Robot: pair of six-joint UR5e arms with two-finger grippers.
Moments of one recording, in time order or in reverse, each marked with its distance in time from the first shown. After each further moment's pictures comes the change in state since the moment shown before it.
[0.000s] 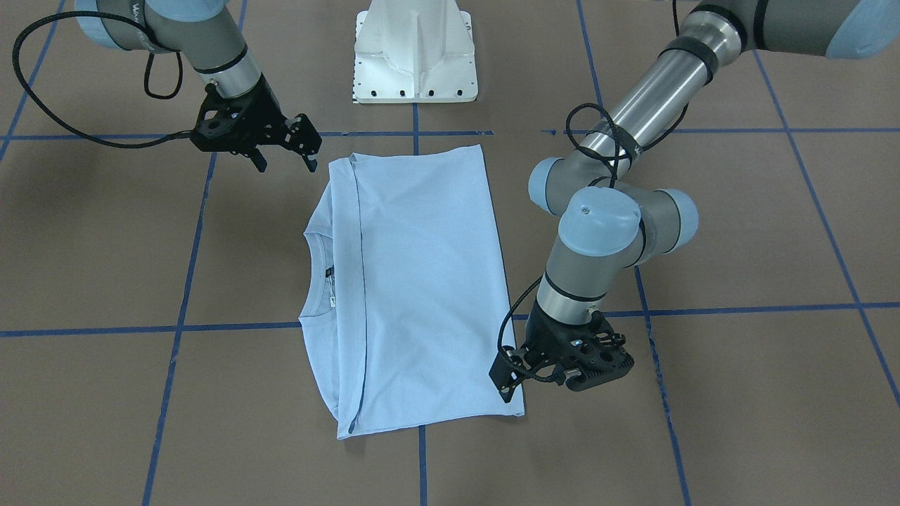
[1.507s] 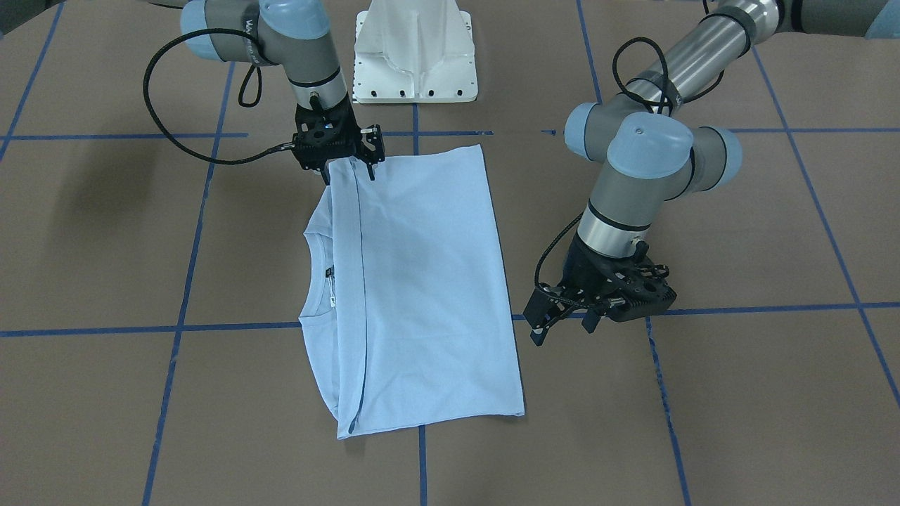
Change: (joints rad) left arm 0.003 0.173 -0.274 0.075 -0.008 0.003; right arm -0.121 0.205 -0.150 -0.107 -0.155 -0.163
